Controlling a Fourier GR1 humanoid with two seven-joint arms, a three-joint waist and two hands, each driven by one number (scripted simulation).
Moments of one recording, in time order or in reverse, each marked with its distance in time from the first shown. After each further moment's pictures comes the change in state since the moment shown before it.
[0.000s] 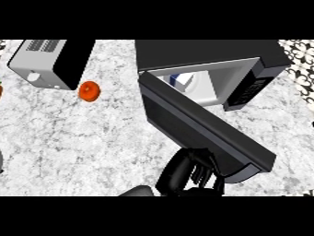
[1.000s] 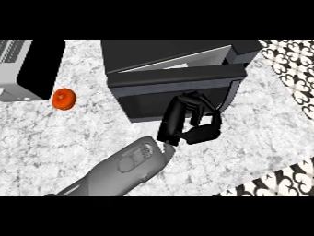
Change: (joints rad) left arm -0.295 -0.008 0.195 0.169 0.323 0.138 -0.080; right arm -0.028 -0.093 0.040 -0.152 -0.210 0.106 0.139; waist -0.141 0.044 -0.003
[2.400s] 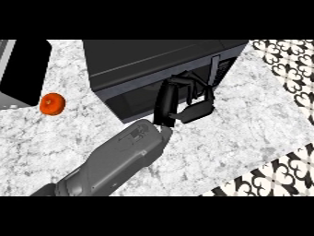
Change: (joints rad) left arm -0.088 0.000 0.081 0.117 0.232 -0.021 -0.255; right arm -0.072 -0.111 -0.030 -0.057 -0.190 0.014 0.098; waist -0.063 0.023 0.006
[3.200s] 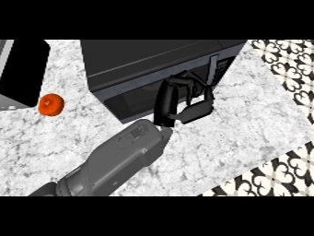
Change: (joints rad) left arm -0.011 0.000 -0.019 0.028 0.069 -0.011 -0.103; right arm -0.020 -0.058 -0.030 -0.003 -0.088 -0.011 0.046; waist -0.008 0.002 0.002
